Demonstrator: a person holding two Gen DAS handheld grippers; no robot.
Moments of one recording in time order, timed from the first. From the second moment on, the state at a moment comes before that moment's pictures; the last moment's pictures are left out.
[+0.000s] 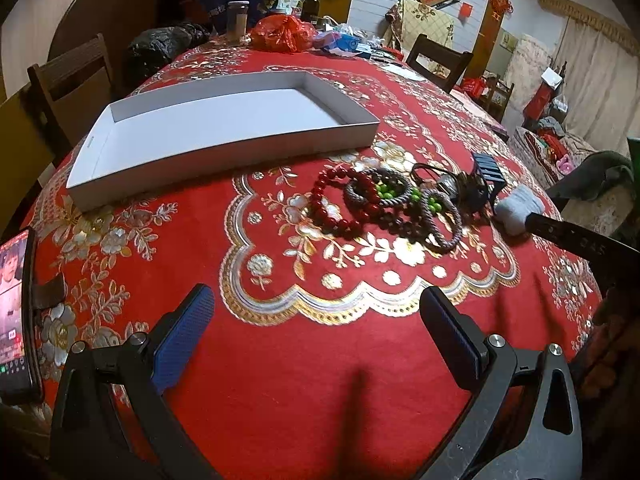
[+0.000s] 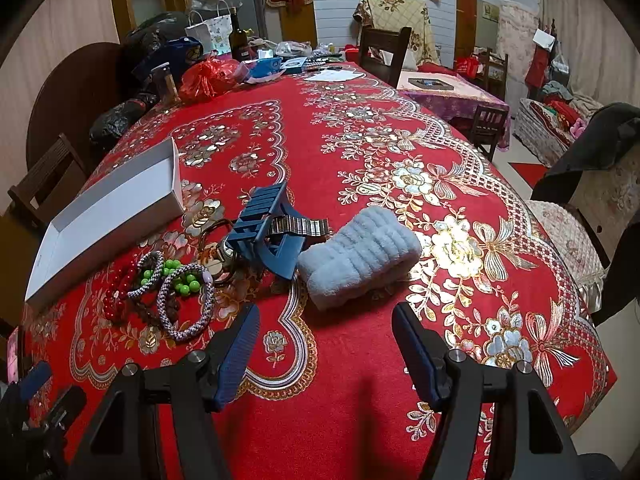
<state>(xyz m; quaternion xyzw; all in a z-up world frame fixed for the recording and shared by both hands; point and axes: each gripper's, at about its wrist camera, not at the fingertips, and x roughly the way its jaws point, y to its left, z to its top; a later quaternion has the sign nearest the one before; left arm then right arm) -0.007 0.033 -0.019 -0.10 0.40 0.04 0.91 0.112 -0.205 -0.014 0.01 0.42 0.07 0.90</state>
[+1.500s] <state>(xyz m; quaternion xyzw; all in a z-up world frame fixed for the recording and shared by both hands) 0.094 0.053 -0.042 -0.04 0.44 0.07 0.90 0.115 -0.210 -0.015 0.03 0.42 0.06 0.90</state>
